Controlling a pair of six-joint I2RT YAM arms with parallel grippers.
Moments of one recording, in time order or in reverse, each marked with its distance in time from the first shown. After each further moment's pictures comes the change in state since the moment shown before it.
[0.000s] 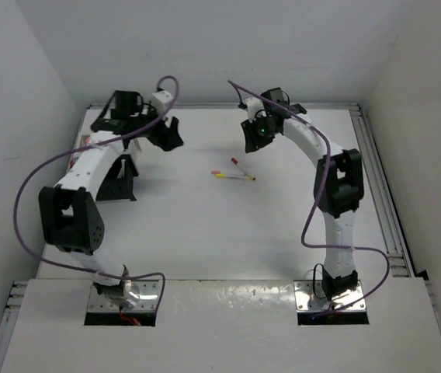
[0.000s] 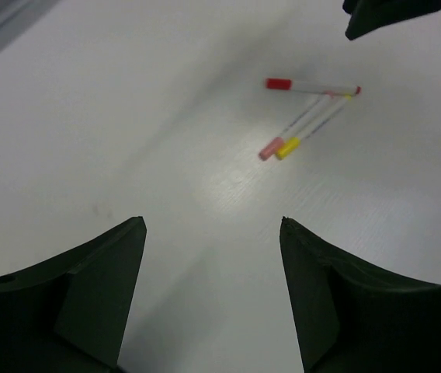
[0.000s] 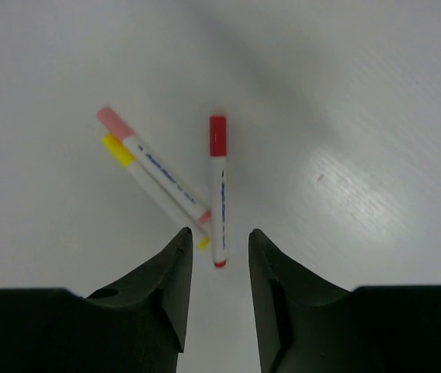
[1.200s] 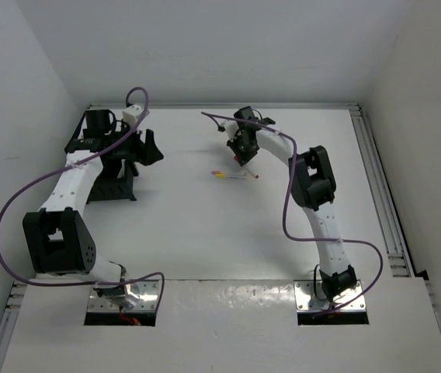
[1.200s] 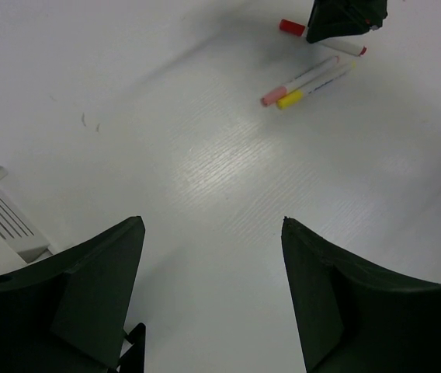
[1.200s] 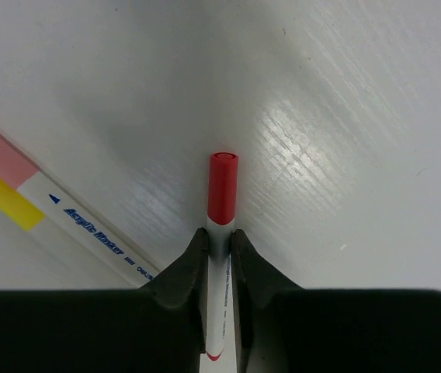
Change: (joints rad) left arm 0.228 -0.221 -0.250 0.000 0.072 -0.075; right arm 0.121 0.302 0.162 0.007 0.243 -0.098
